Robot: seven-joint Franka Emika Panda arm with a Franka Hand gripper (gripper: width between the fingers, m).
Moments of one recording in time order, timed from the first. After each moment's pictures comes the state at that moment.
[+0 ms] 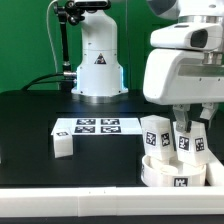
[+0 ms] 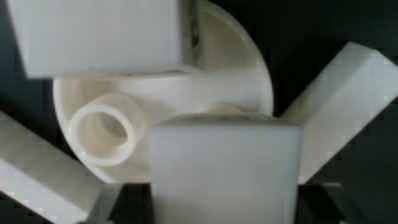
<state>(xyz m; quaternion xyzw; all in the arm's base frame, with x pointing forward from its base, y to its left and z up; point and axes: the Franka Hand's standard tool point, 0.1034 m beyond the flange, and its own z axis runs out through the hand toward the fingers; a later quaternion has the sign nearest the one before) 0.586 0.114 0.079 0.97 0.25 0.04 0.06</state>
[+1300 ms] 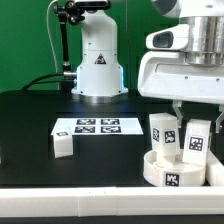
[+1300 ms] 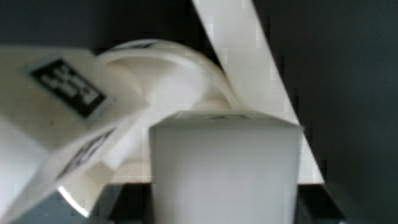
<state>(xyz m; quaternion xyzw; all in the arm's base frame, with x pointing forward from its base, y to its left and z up) 0.584 0.123 0.079 0.95 -0.30 0.04 0.00</state>
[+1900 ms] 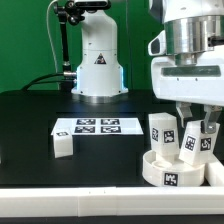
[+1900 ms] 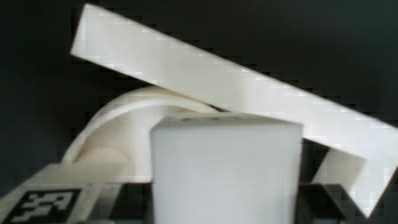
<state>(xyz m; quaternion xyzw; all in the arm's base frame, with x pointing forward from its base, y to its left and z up) 0.585 0.120 0.079 0.80 -0.59 0.04 -0.08</state>
